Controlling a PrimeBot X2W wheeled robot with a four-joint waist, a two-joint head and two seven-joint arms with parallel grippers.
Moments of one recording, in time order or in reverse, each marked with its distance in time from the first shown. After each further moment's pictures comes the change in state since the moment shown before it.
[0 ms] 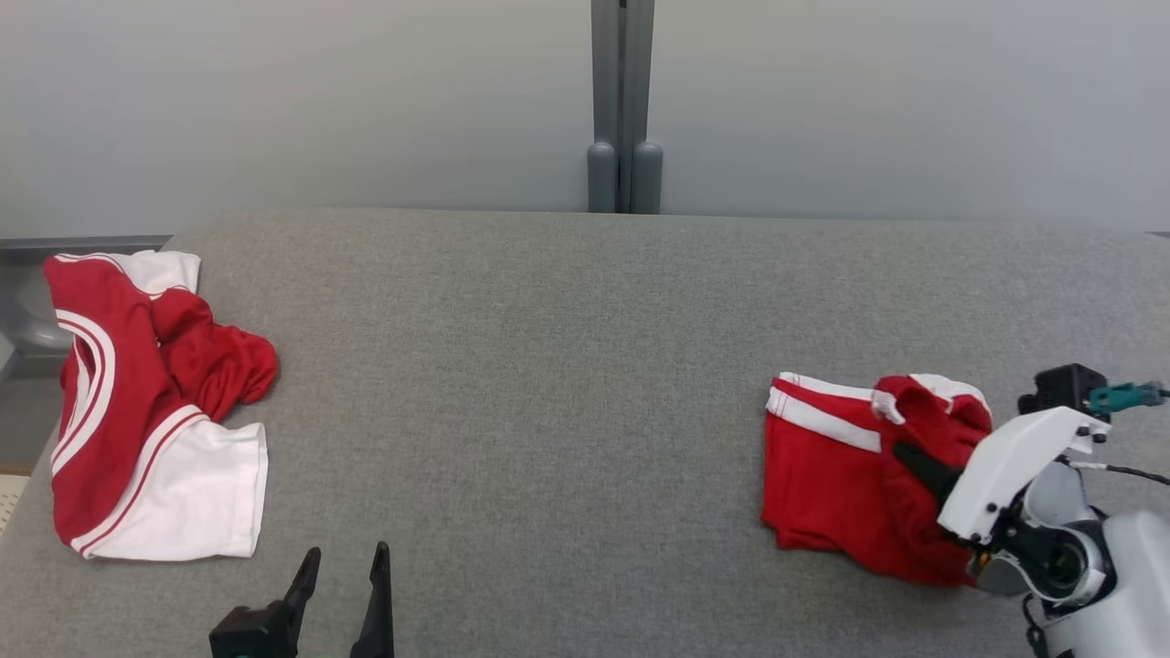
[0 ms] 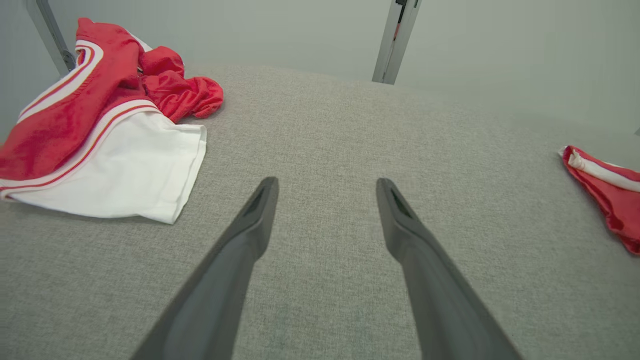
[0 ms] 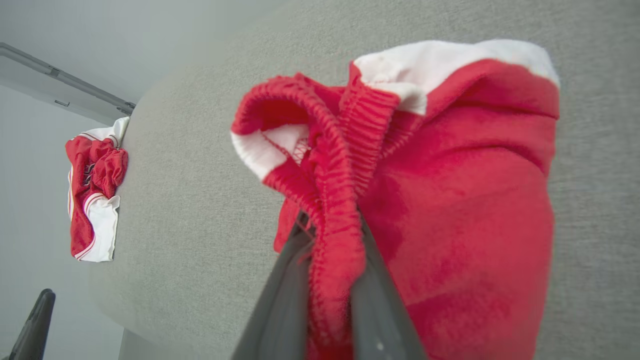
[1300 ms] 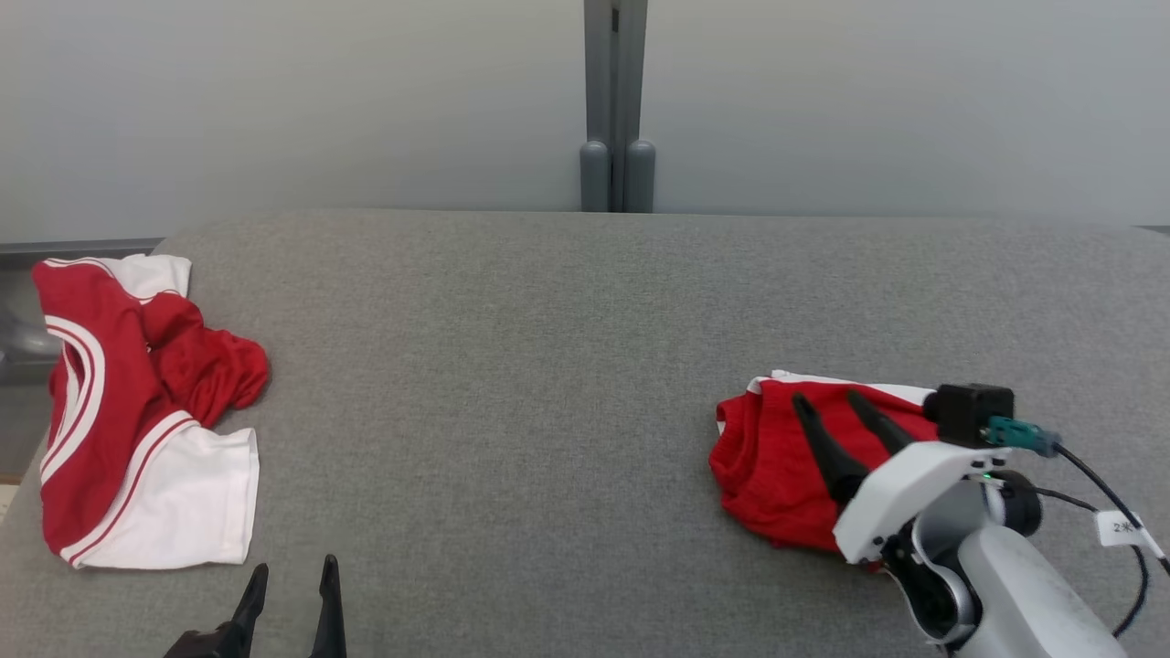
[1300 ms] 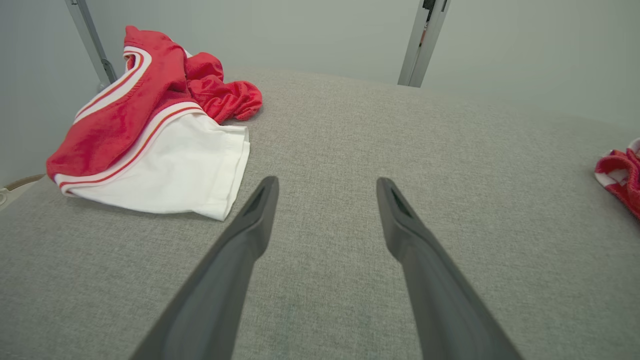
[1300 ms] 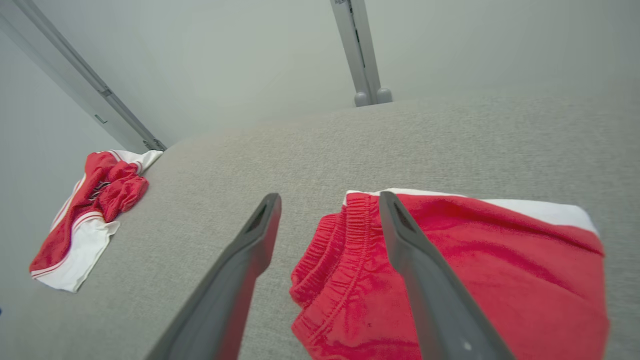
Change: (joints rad) left arm 0.051 -0.131 0.305 0.067 0.236 -0.179 0.000; right arm -0.054 0.065 0.317 0.105 -0.139 0.000 -0.597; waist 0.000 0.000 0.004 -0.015
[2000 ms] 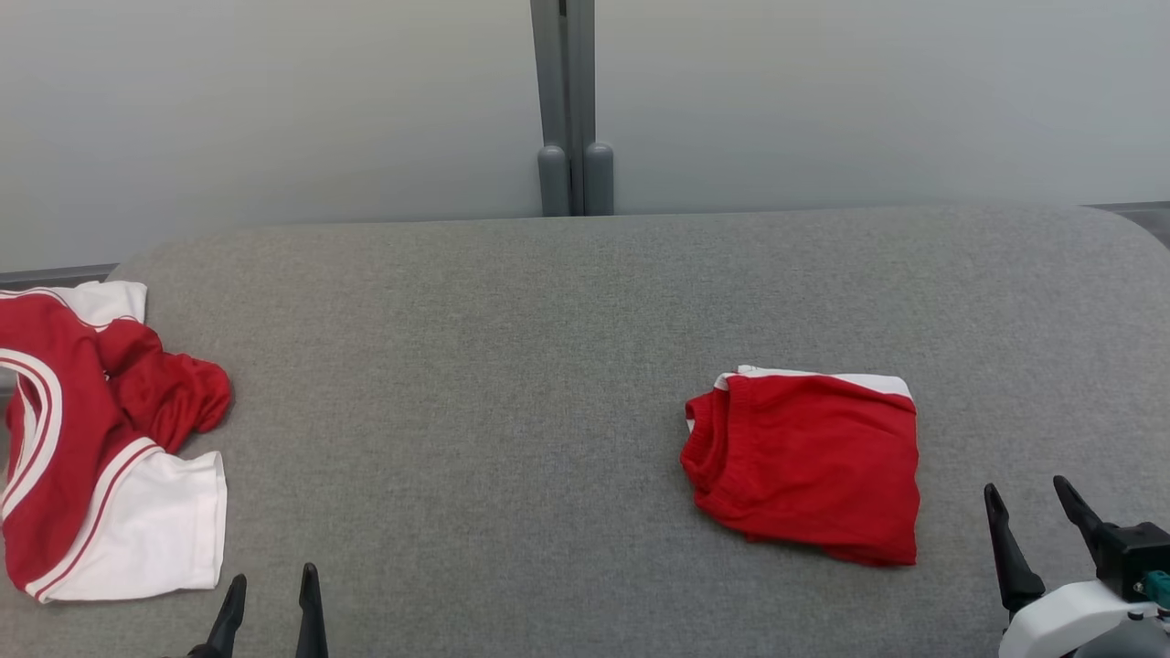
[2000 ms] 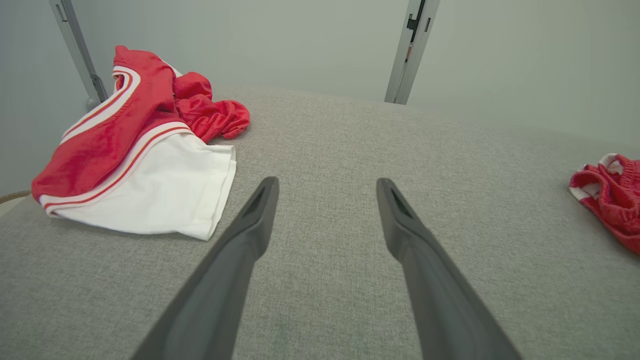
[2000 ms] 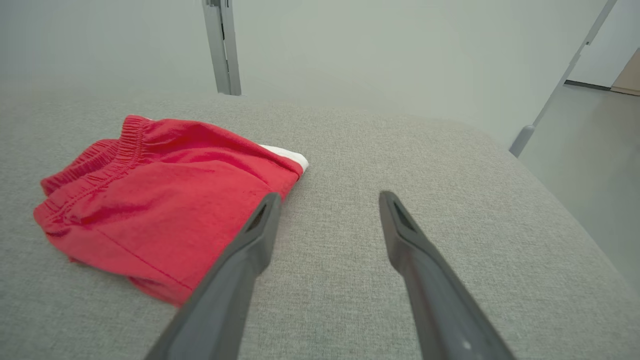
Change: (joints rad) left arm 0.075 -0.087 0.152 -0.091 0.093 -0.077 0.000; right arm 0.303 -0.117 -0.290 -0.054 -0.432 0.001 -0.299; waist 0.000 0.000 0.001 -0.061
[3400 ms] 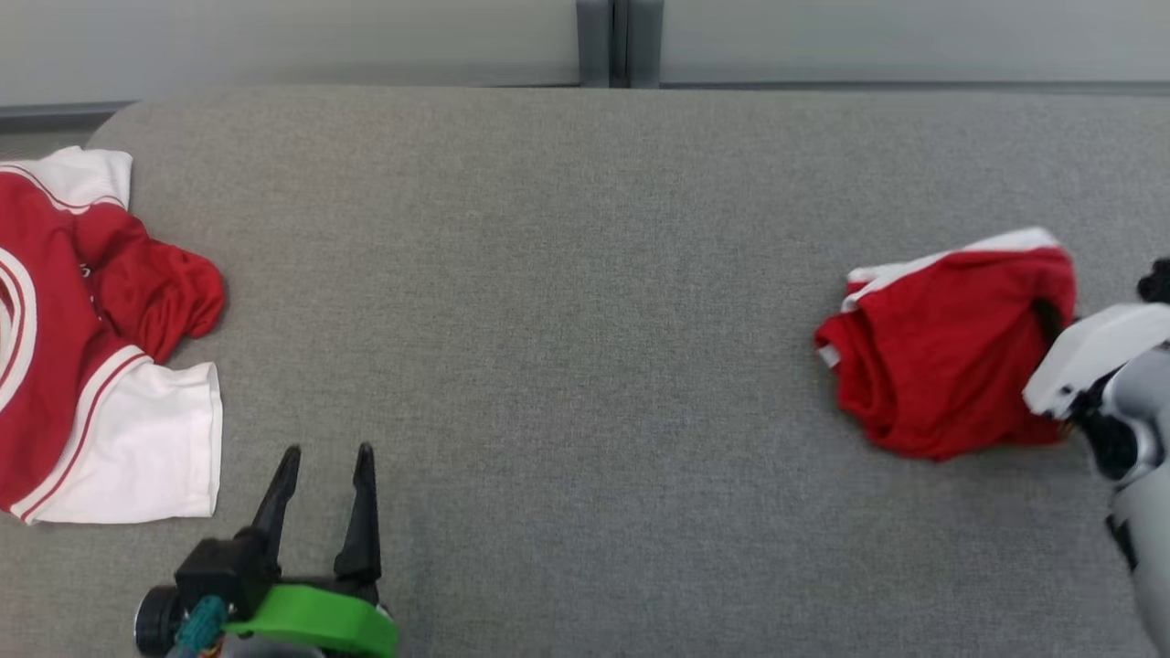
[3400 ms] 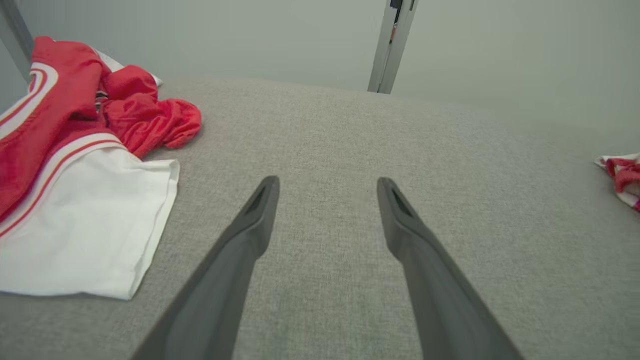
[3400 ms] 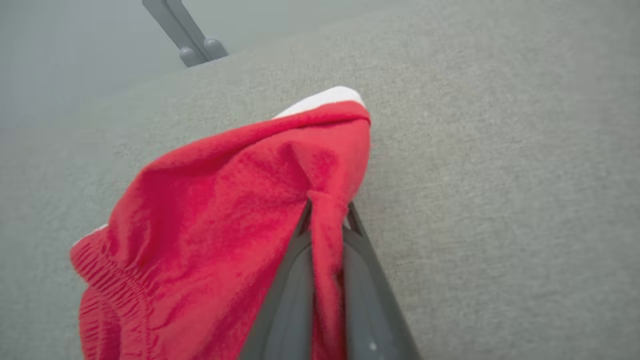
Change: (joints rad) left arm -0.165 -0.021 -0.068 -0.006 0.027 -0.035 0.000; right arm -0.543 -0.019 -0.064 0.335 0.302 0.000 0.458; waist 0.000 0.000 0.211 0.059
